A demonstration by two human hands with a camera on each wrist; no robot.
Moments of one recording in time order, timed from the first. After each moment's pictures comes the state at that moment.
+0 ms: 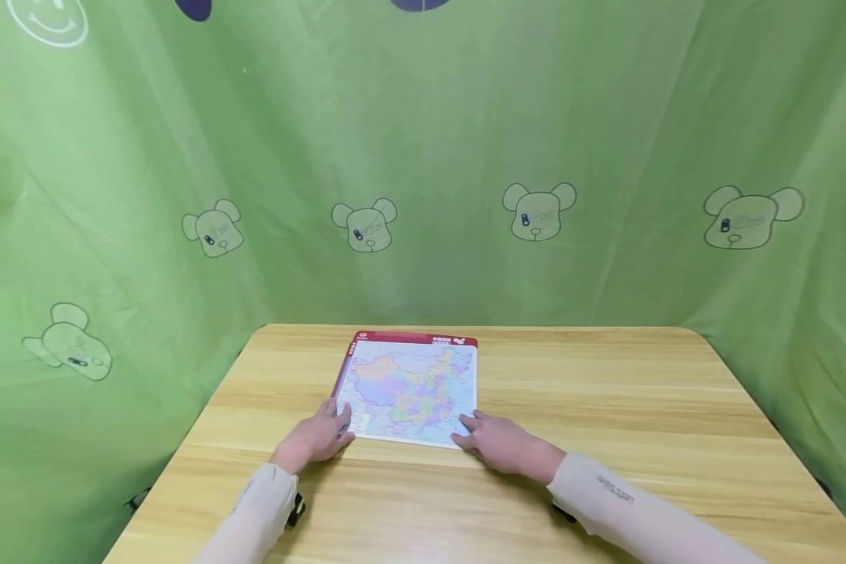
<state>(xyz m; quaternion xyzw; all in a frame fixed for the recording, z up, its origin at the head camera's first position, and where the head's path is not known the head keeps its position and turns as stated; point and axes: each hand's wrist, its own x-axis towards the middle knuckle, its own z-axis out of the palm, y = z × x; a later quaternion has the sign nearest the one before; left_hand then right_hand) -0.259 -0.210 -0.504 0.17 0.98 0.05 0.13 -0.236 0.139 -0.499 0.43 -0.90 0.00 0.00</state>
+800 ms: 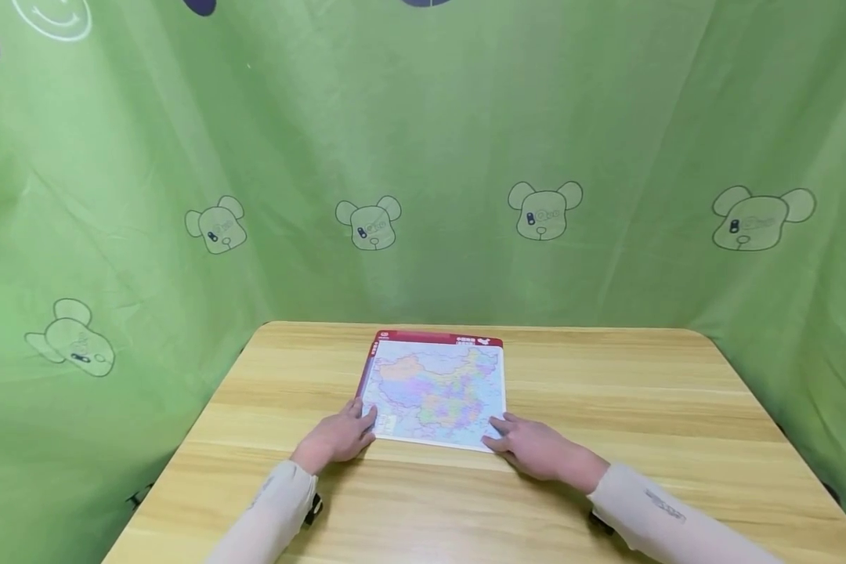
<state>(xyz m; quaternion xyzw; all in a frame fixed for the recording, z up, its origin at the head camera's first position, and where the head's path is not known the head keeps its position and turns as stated) -0.257 -0.180 -0.505 0.23 0.97 0.01 0.11 -0.232 0.183 -0.505 0.42 -0.91 0.02 0.01</state>
